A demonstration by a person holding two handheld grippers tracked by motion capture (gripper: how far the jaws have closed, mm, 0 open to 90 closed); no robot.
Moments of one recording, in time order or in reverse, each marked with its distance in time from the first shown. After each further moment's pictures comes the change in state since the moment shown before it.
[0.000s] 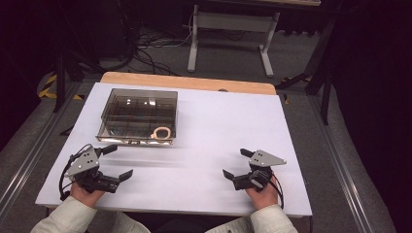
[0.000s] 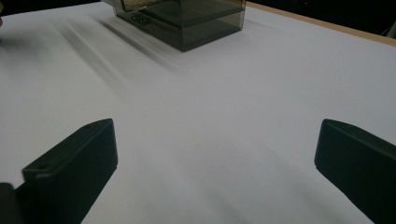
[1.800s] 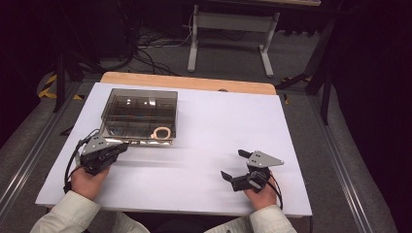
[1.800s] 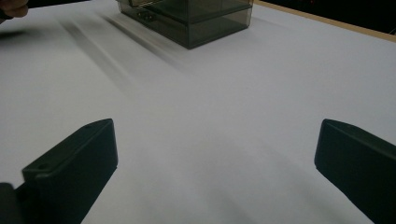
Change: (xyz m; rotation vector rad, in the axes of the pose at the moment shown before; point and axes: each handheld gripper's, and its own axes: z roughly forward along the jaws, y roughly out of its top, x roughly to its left) left arm 0.031 0.008 0.027 0.203 0.178 -0.075; right arm 0.003 -0.001 0.003 0.005 0.017 -0.002
